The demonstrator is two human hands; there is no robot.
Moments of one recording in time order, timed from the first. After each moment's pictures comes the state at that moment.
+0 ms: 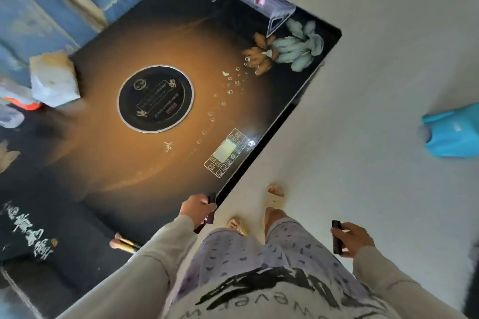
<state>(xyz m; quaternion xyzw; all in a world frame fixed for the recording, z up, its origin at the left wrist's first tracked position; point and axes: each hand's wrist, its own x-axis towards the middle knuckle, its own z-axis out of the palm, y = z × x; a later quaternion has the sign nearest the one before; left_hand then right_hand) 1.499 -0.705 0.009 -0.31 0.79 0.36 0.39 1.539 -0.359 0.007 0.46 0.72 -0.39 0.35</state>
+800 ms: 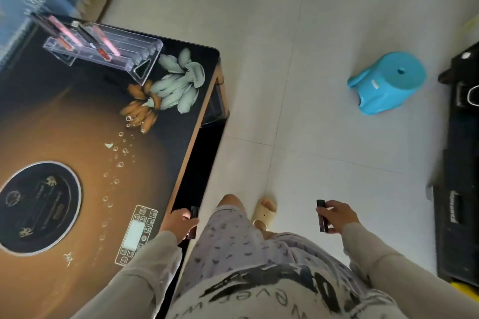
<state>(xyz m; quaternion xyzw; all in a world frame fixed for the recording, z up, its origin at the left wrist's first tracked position) 1.333 -0.498 -0.007 -0.17 0.84 0.23 0.46 1.437 -0.155 0.002 0.54 0.64 -0.48 0.27</state>
